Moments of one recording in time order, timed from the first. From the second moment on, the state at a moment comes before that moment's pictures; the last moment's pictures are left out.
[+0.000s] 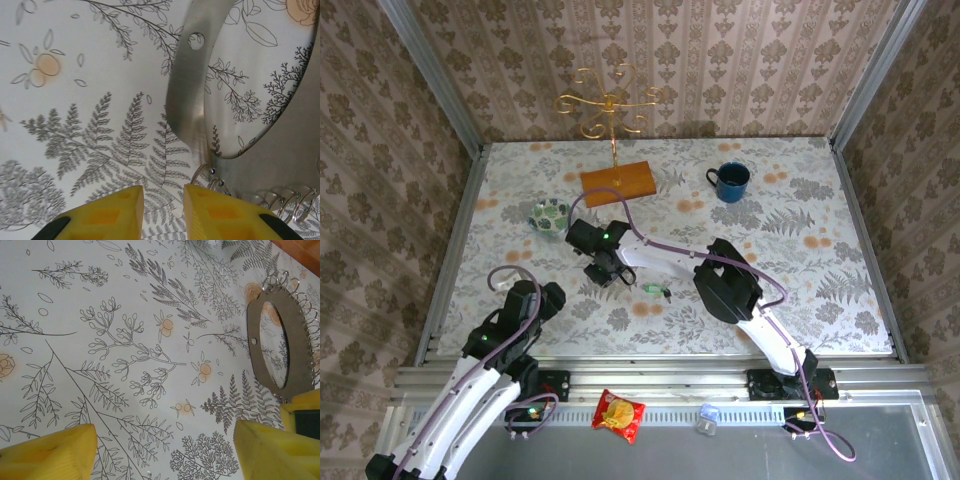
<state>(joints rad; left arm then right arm) -0.50 0.39 0.32 -0.74 -0.25 -0.95 0.98 2.32 1.97 -0.95 0.11 0.19</state>
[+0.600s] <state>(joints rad) -0.50 0.39 0.32 -0.74 -0.26 -0.95 0.98 2.37 2.04 -1.04 0.20 0.16</state>
